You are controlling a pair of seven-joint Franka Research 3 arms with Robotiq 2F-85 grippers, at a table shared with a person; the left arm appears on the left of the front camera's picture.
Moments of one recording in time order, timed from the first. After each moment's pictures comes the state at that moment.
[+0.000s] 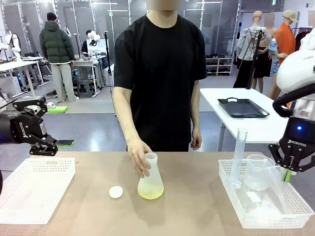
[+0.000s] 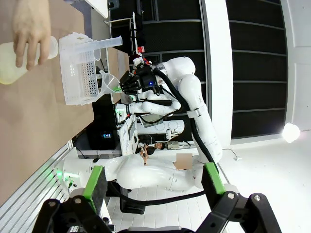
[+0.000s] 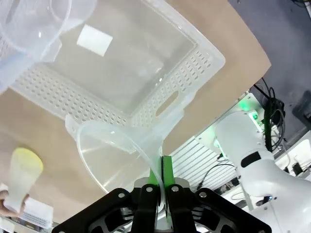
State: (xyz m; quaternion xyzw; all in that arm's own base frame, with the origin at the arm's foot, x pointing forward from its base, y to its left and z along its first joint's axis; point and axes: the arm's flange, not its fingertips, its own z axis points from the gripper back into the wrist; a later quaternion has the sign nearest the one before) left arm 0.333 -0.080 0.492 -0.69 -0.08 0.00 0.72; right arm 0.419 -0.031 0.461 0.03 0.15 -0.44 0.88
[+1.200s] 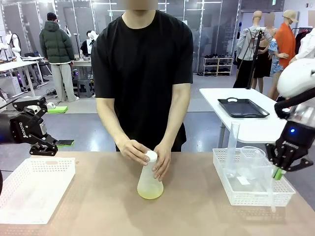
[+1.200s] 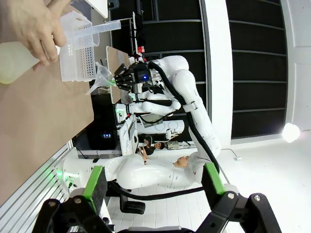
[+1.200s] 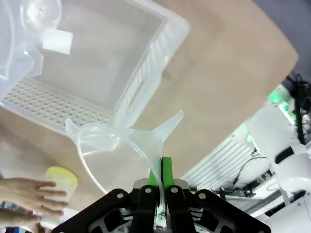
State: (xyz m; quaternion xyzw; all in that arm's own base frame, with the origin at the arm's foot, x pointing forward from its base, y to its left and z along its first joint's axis) left arm 0.333 -0.080 0.492 -0.69 -0.08 0.00 0.72; right arm 0.433 -0.048 0.449 0.08 0.14 -0.52 0.84
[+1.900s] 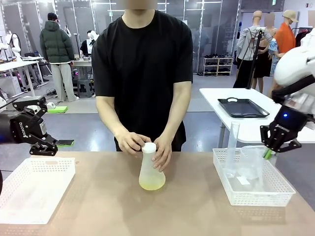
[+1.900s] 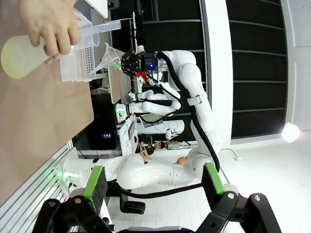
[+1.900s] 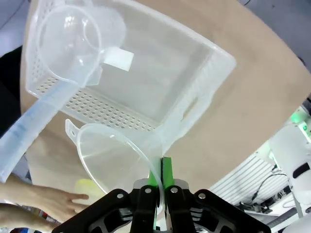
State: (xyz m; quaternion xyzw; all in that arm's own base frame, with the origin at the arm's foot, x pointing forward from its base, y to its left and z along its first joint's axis) left arm 0.333 -0.080 0.492 -0.69 -0.08 0.00 0.72; right arm 0.485 -0.044 0.469 0.11 0.08 -0.52 0.84
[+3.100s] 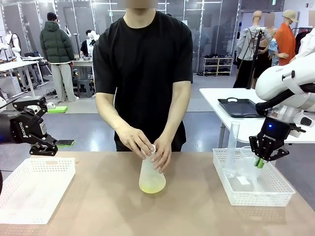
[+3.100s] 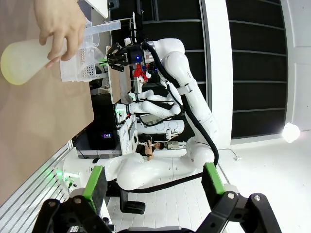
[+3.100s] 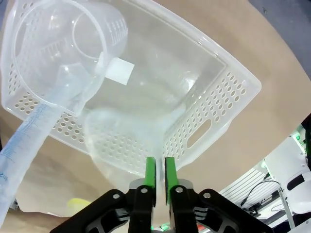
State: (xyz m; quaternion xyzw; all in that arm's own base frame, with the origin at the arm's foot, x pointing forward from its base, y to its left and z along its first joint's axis) left arm 0.333 -0.080 0.492 -0.69 -0.08 0.00 0.72; right arm 0.519 -0.032 0.423 0.07 0.10 -0.50 0.86
